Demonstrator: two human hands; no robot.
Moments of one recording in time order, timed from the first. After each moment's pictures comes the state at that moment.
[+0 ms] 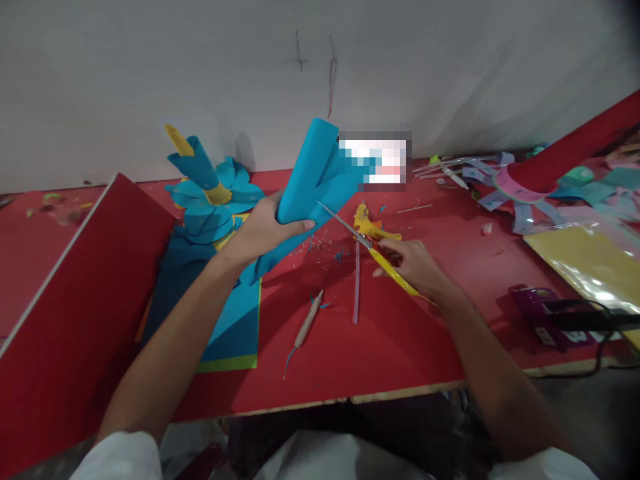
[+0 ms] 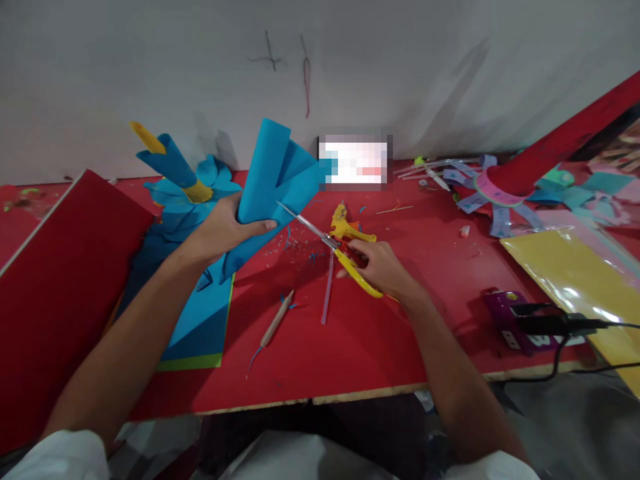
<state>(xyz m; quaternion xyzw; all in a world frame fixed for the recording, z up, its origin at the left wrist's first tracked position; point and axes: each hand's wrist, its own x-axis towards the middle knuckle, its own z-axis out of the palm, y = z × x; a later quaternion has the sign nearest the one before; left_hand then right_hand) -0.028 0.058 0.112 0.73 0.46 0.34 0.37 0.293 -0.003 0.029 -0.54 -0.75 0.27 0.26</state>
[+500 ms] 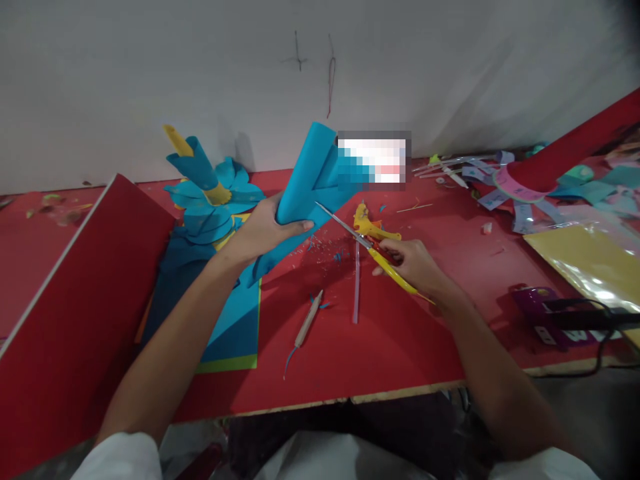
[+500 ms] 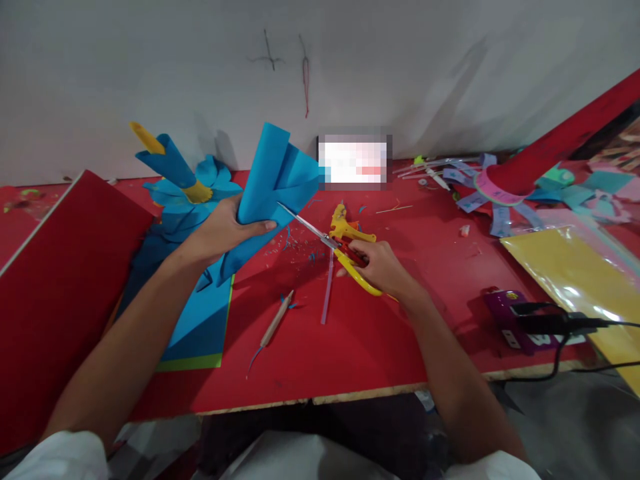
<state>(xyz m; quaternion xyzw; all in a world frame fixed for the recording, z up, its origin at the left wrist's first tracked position) -0.028 0.058 0.109 0.73 0.46 0.33 0.38 0.291 -0.005 0.032 -0.55 -0.73 0.28 0.28</state>
